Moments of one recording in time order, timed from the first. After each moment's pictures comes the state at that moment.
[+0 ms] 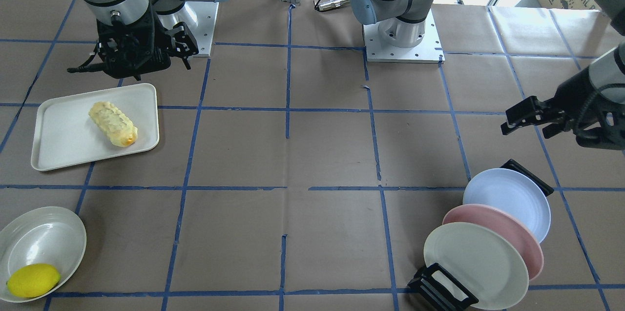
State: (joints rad) left arm -1.10 -1.78 -1.50 -1.57 1.49 0.49; right arm 1.55 -1.60 1.68 -1.50 -1.58 -0.32
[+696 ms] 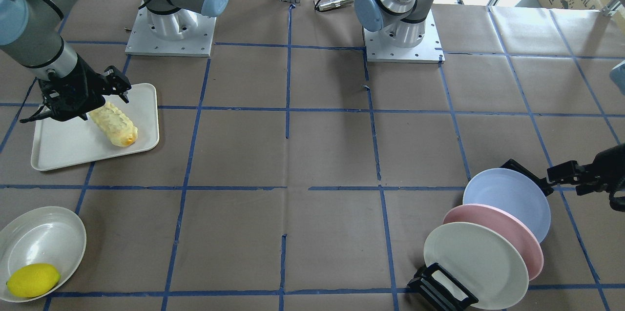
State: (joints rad) left arm -0.98 -2.09 -1.40 -1.38 1.49 0.72; right arm 1.19 -1.60 2.07 -1.94 -1.60 -0.88
